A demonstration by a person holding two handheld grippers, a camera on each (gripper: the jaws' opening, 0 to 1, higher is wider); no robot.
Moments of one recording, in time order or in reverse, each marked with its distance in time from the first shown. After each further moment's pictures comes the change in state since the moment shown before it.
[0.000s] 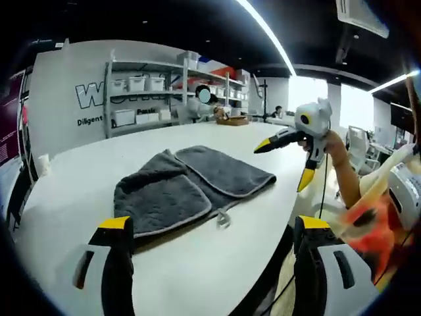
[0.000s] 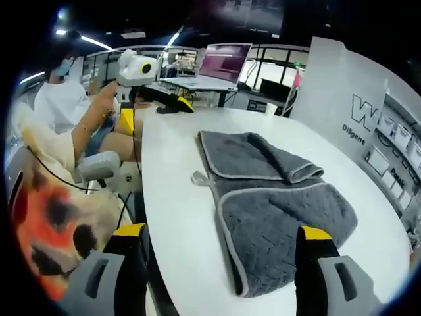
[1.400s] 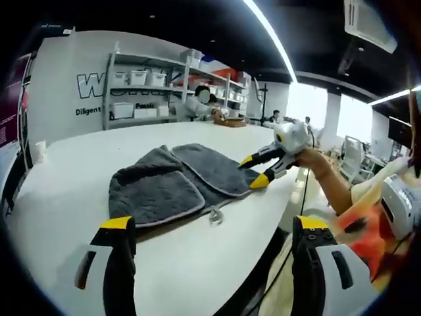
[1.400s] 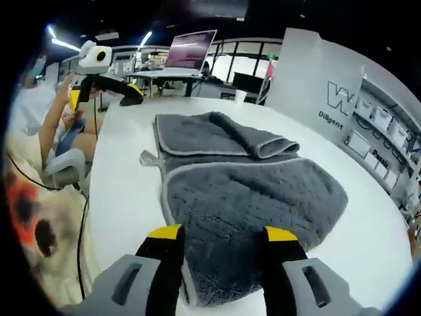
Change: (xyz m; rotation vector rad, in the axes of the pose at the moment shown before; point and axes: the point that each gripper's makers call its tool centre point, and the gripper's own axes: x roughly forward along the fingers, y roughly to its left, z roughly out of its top) left arm -0.006 -0.005 -0.004 -0.068 0.001 -0.035; right arm 0.035 -0.056 -0.042 0.094 0.012 -0.139
